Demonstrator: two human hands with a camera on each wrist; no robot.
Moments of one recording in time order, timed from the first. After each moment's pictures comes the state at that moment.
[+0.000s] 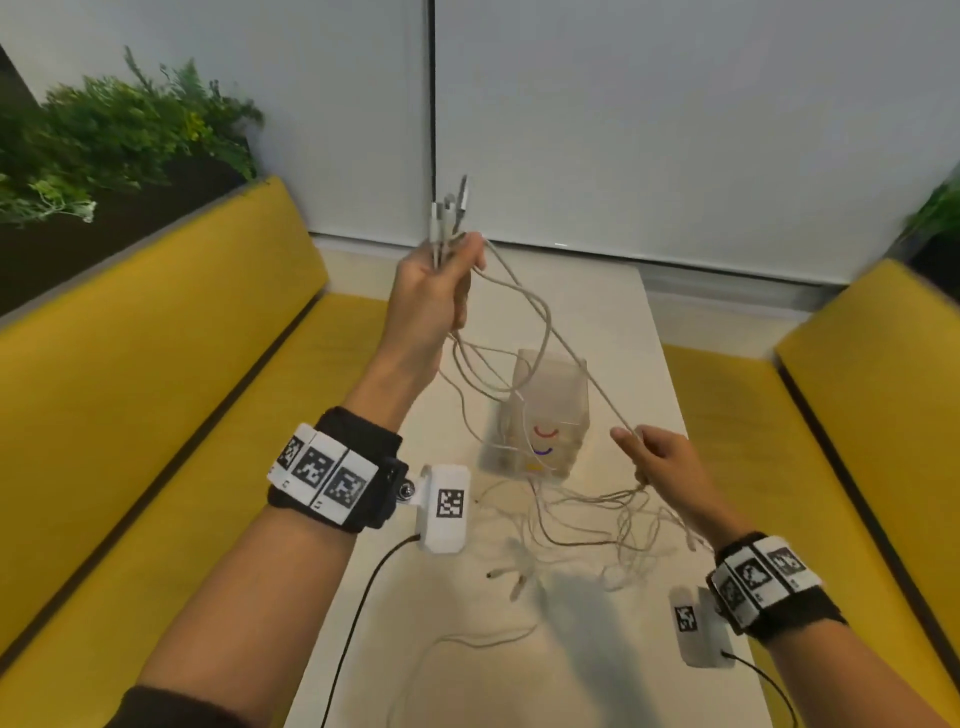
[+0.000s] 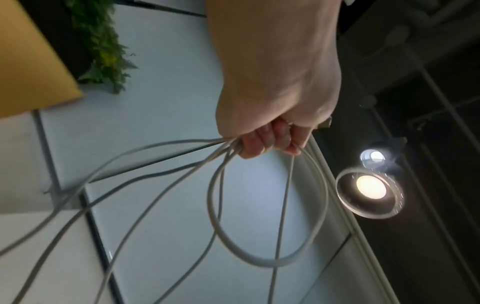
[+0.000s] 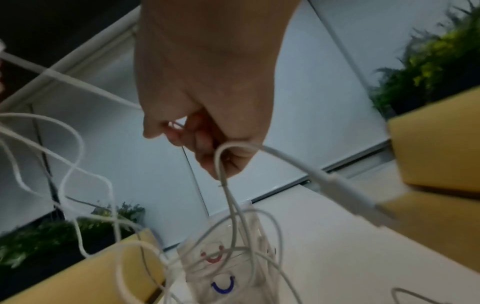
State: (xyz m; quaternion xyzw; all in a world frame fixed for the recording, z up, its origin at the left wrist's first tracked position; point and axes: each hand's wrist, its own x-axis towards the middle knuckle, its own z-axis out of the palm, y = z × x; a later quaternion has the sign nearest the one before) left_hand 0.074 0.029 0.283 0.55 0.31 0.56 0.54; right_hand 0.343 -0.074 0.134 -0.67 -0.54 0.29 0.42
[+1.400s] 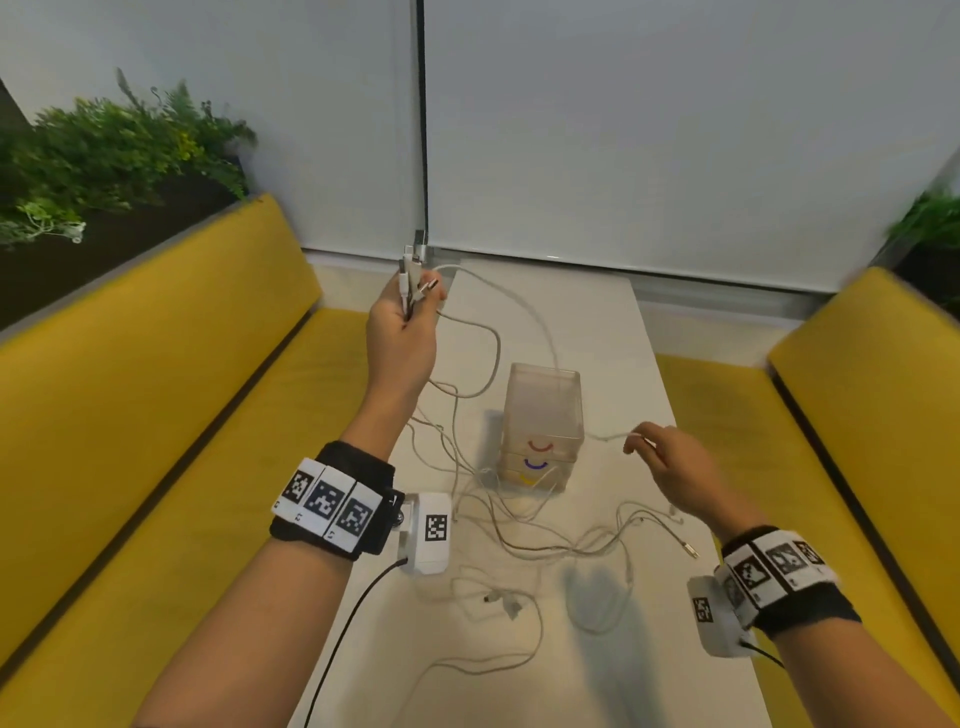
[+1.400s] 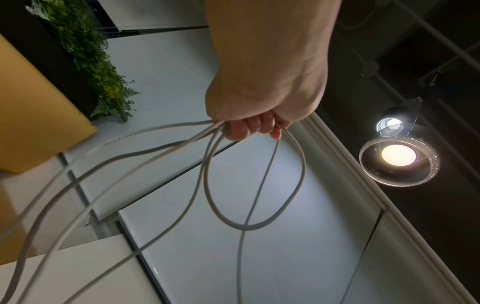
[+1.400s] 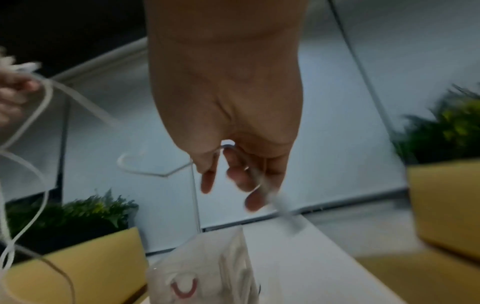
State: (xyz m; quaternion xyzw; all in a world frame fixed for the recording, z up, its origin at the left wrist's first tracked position) left_hand 0.071 0.060 0.244 0.56 0.40 0.62 0.37; right_hand 0.382 -0.050 0.127 -0.73 -0.64 0.10 0.21
